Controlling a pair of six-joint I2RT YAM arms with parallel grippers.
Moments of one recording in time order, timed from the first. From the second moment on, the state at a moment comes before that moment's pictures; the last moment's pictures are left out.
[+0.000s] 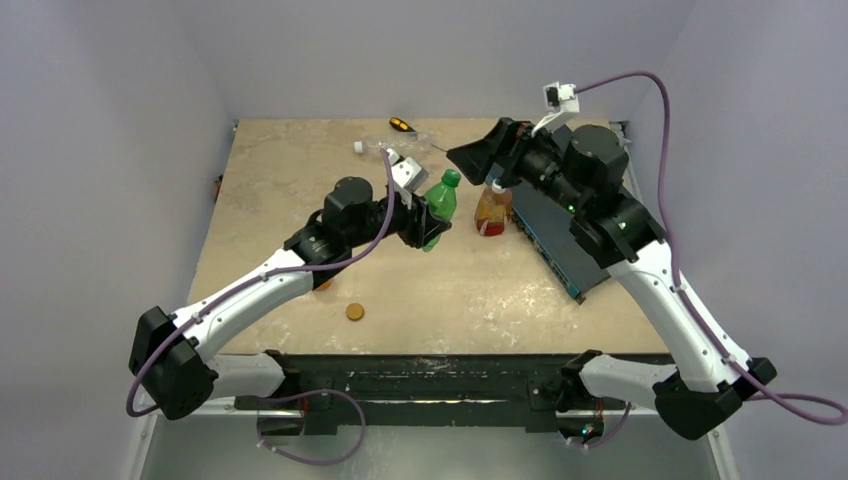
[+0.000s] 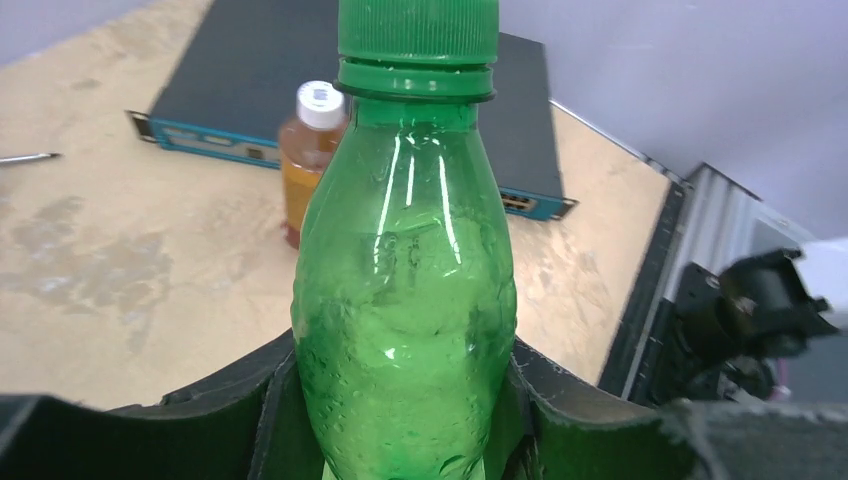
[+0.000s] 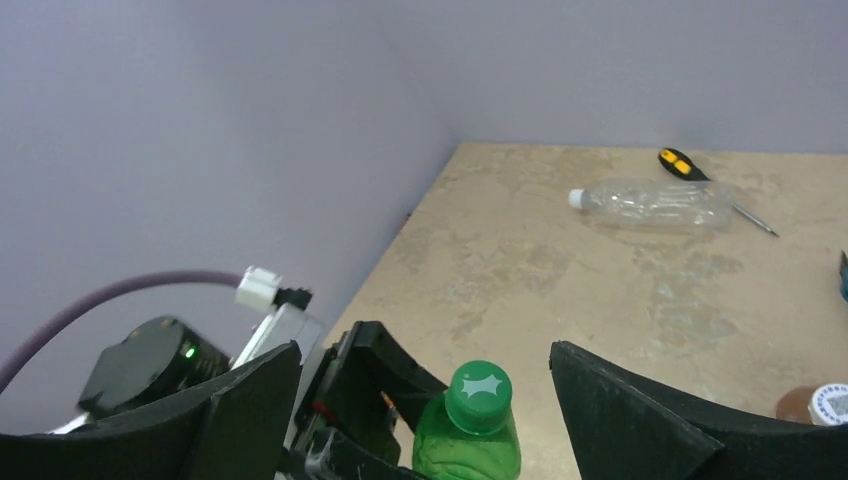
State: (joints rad) left arm -0.75 1.25 1.02 0.06 0.24 -0.16; right arm 0.60 1.19 1.48 -0.38 -0.06 0.56
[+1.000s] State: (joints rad) left arm -0.68 1.25 0.86 0.61 0.82 -0.57; right arm 0.48 1.09 1.16 0.14 -0.77 0.57
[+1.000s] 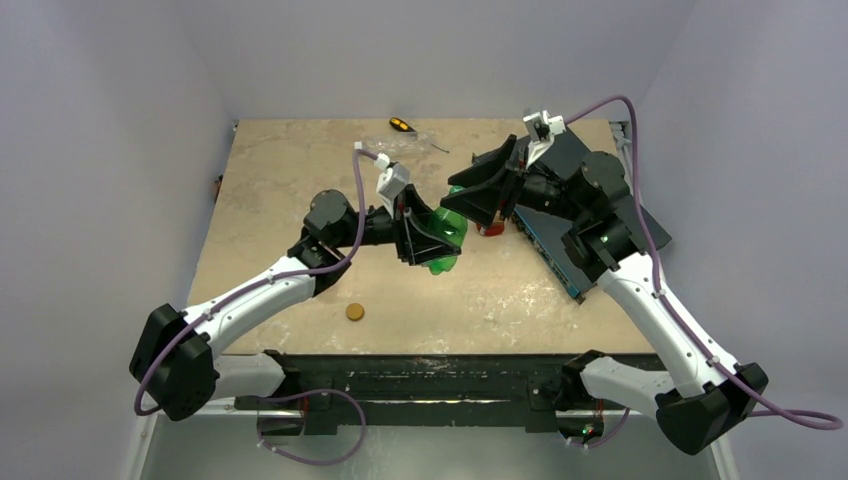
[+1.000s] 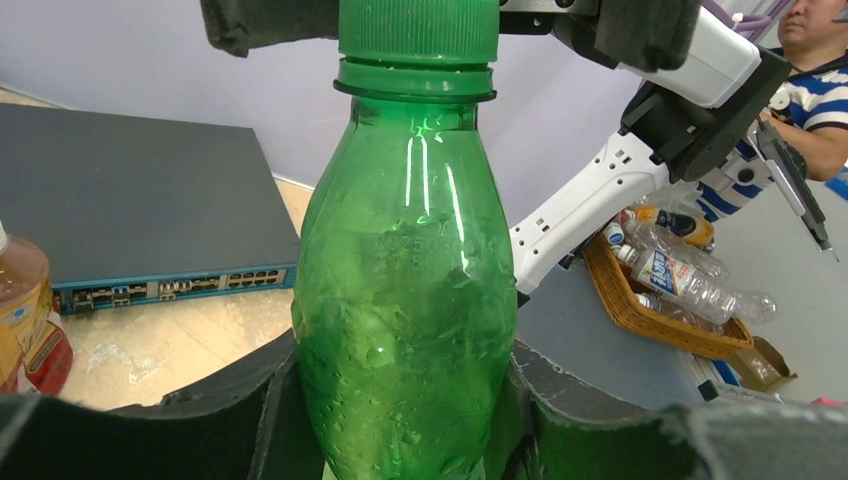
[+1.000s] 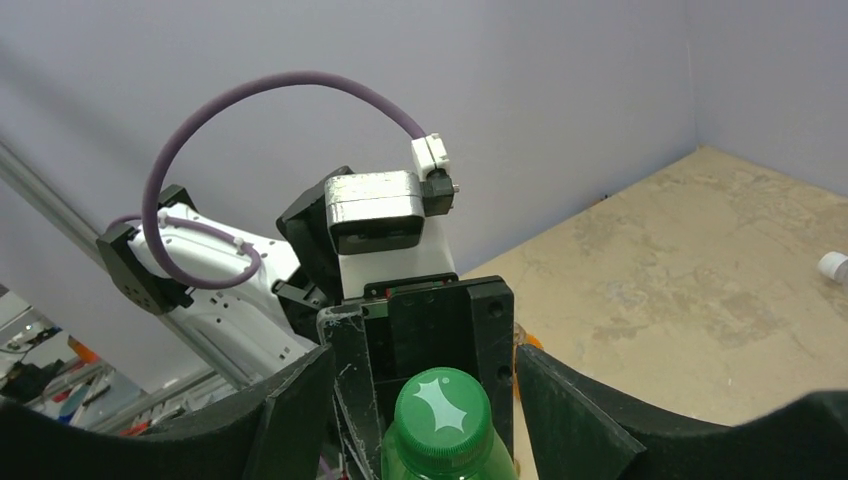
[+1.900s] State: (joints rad) left arm -0.68 1.29 0.84 0.70 0.83 -0.62; right arm 0.51 1.09 1.18 0.02 -0.67 0.52
